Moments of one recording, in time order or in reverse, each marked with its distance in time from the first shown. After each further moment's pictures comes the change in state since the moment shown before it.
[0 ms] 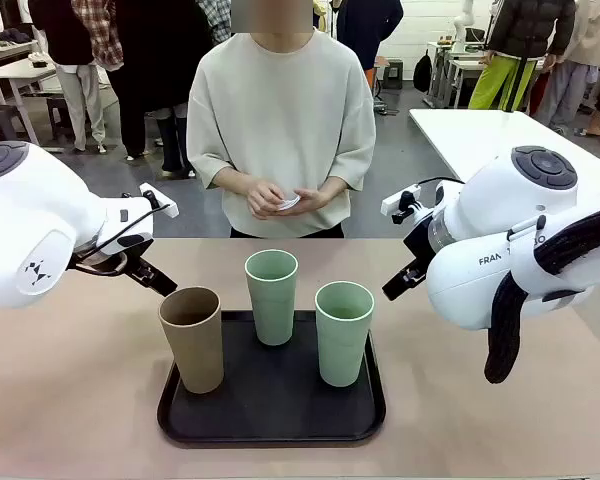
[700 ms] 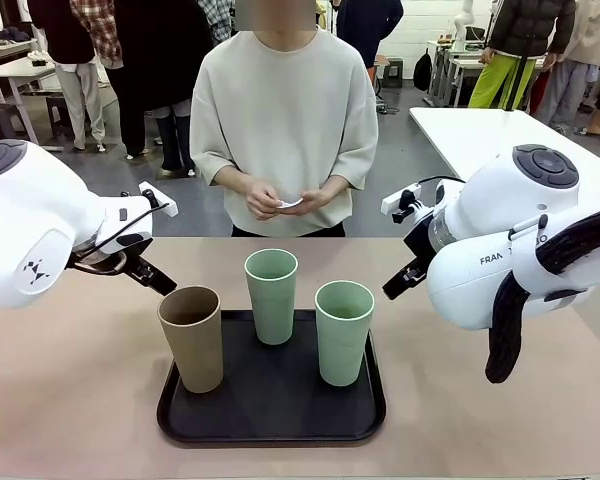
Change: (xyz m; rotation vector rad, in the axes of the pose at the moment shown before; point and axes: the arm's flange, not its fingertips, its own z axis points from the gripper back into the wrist) left arm 0.000 0.000 0.000 0.000 0.000 0.000; right arm 0.000 0.000 0.000 0.000 0.000 0.000
